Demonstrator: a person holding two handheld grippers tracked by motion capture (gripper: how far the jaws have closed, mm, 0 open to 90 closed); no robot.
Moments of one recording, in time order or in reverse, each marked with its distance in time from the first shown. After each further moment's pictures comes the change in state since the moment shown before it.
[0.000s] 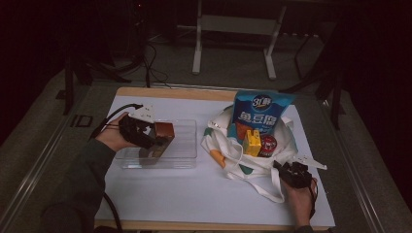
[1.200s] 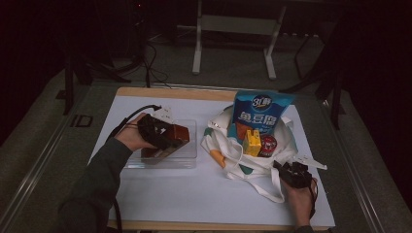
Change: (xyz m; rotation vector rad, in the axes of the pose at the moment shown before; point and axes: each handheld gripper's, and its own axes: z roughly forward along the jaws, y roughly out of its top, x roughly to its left) left arm -0.005 0.025 0.039 0.034 -0.045 -0.002; right arm 0.000 0.000 0.000 0.001 0.002 0.003
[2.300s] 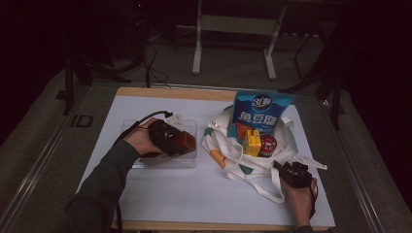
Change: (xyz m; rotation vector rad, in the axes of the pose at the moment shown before) left arm -0.007 0.006 0.029 0.090 -0.041 0.028; right arm 0.000 0.000 0.000 -0.001 0.002 0.000
